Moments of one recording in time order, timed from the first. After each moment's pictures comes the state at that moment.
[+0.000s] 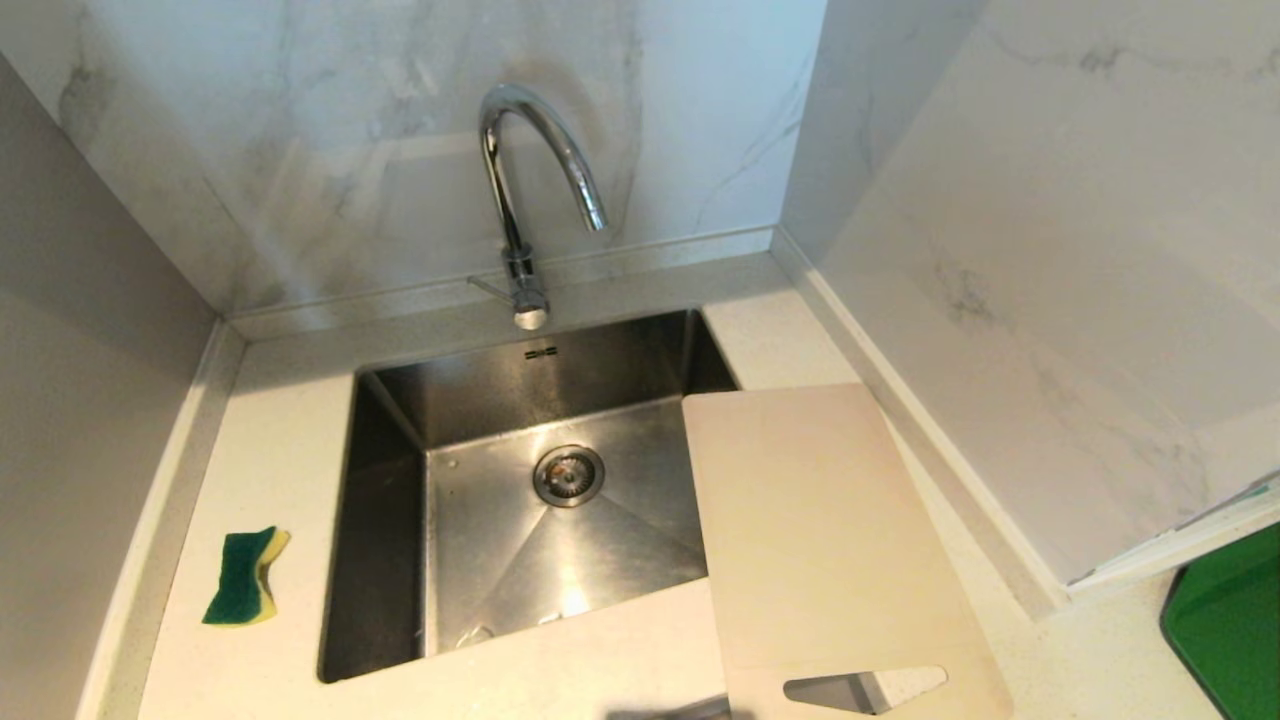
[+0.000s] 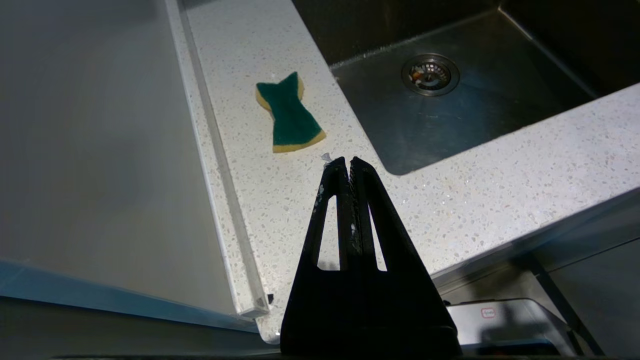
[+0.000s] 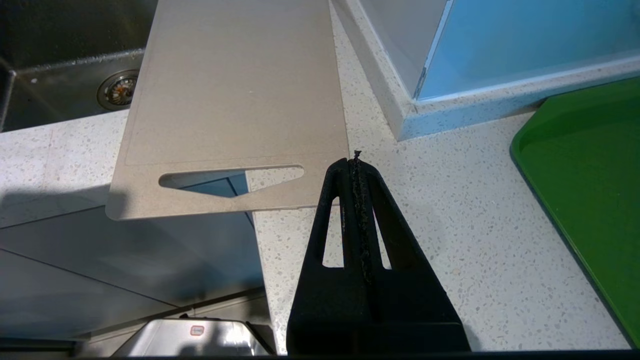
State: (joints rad) left arm 0.00 0.00 0.00 0.01 -0.03 0.09; right arm 0.01 0.00 0.00 0.01 0.00 0.00
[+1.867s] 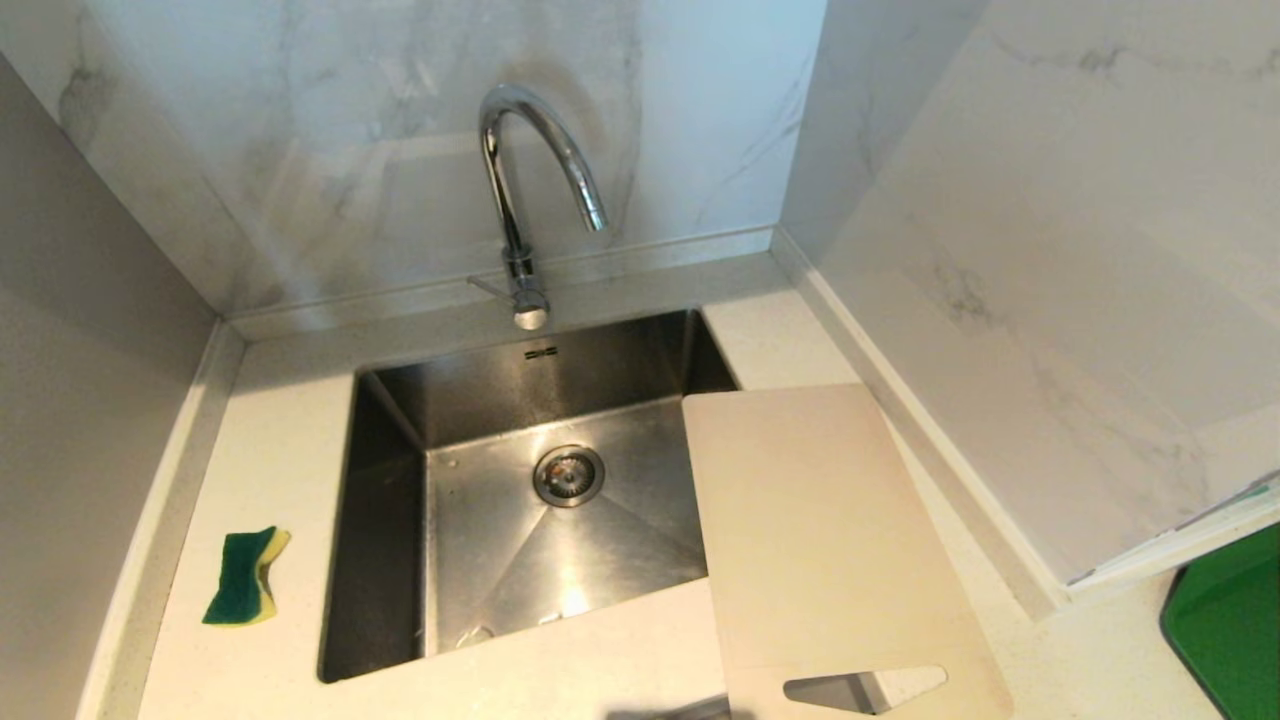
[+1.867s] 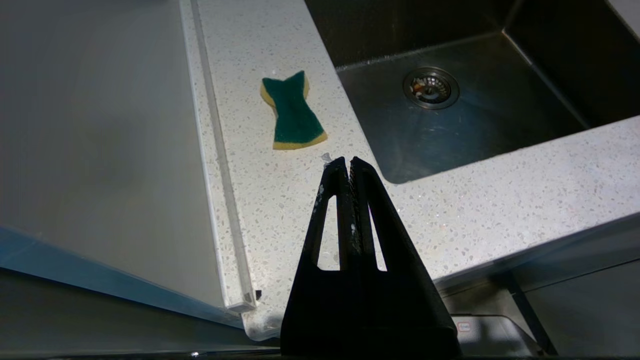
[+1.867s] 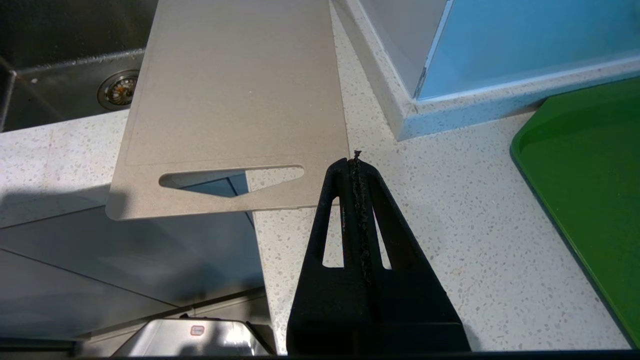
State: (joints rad) left arm 0.00 0.00 0.00 0.00 0.00 -0.01; right arm 0.01 0.00 0.00 0.01 0.00 0.00
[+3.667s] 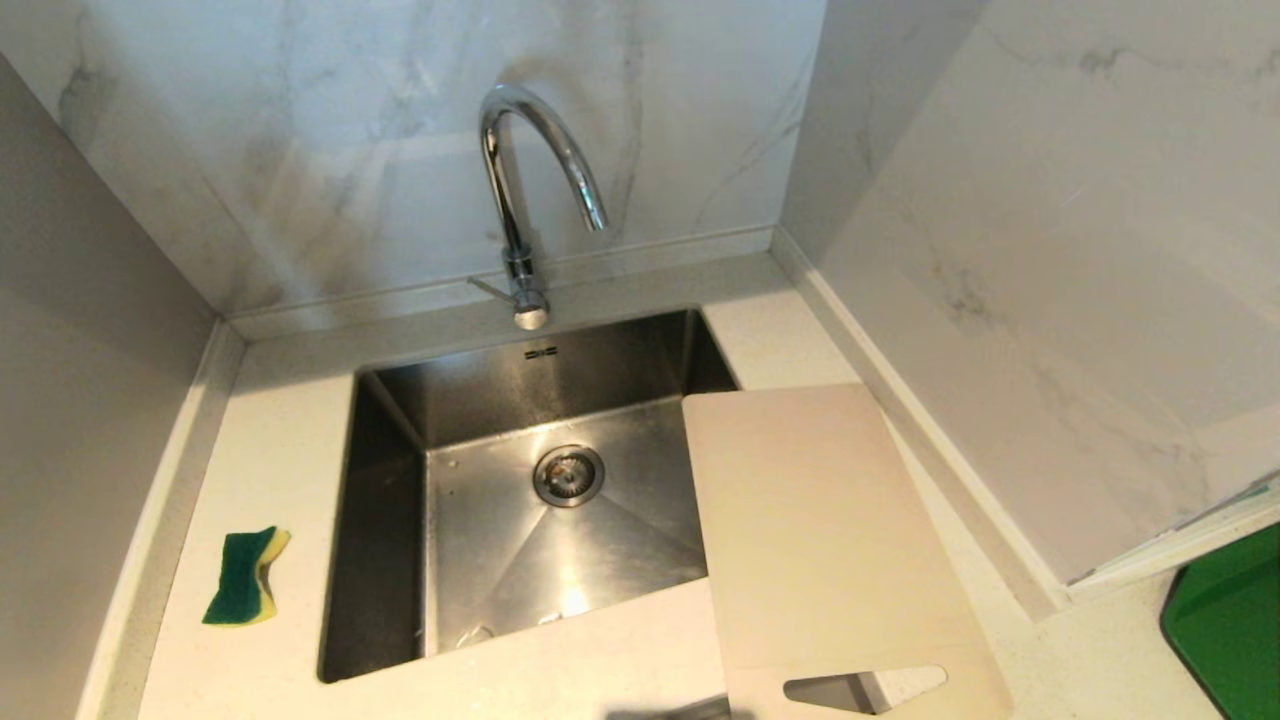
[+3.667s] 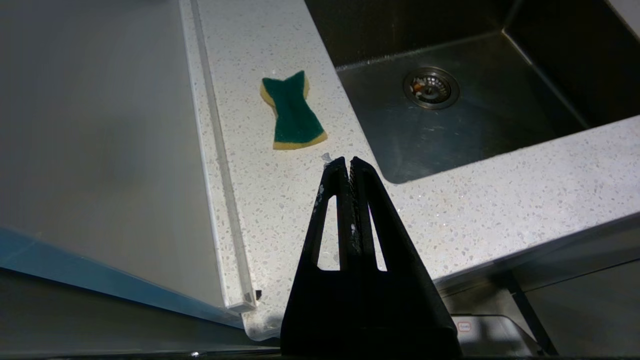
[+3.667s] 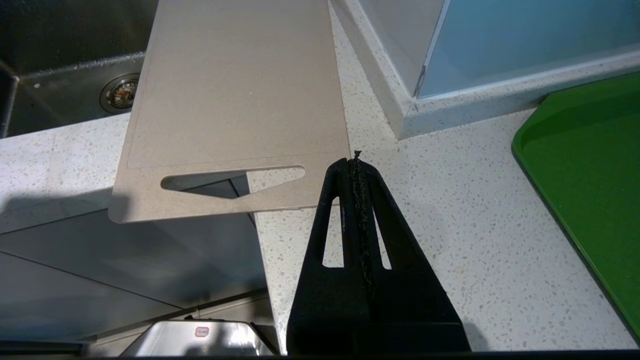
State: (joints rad) left arm 0.00 0.00 0.00 0.00 0.00 -0.01; right arm 0.00 0.00 0.00 0.01 0.00 0.02
